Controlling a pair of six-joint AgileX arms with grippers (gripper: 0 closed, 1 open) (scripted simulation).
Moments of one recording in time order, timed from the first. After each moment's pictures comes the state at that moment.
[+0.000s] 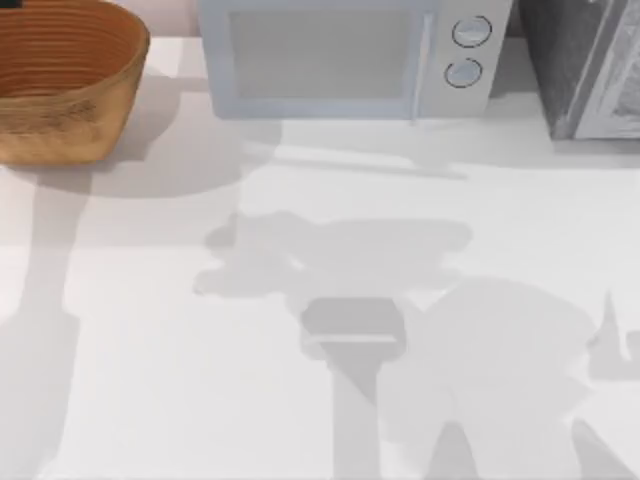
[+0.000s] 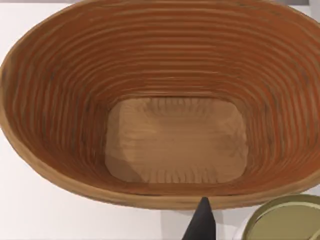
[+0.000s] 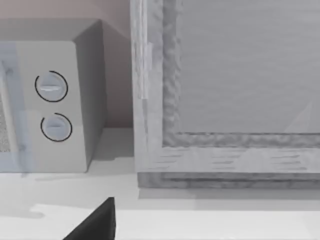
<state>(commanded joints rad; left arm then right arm) 0.04 1.53 1.40 -0.61 0.05 0.04 0.00 0.00 0.00 0.00 0.00 0.00</state>
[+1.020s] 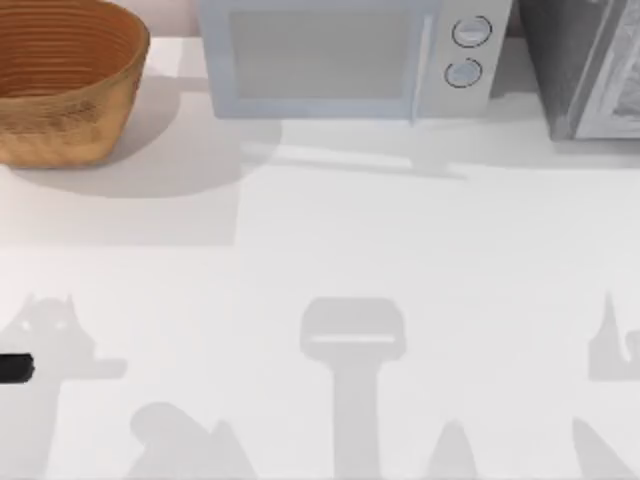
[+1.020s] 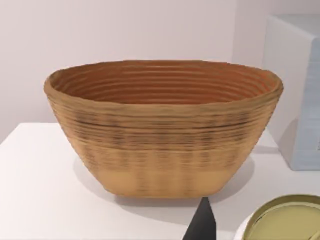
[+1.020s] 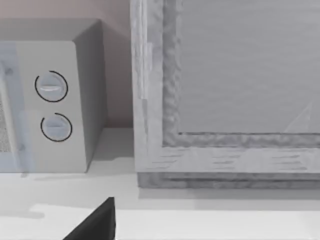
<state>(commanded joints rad) 0.00 0.01 0.01 0.00 0.00 0.00 0.00 0.00 0.00 0.00 0.00 0.00</state>
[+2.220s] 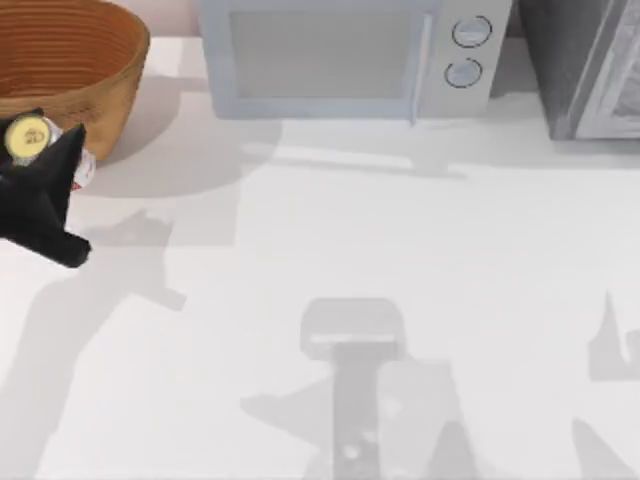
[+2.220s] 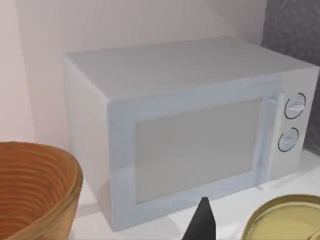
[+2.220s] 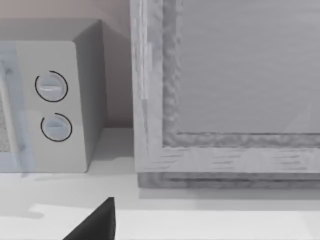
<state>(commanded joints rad) -0.07 0.83 0.38 0.40 0.43 0.01 0.00 0.00 0.00 0.00 0.00 0.00</state>
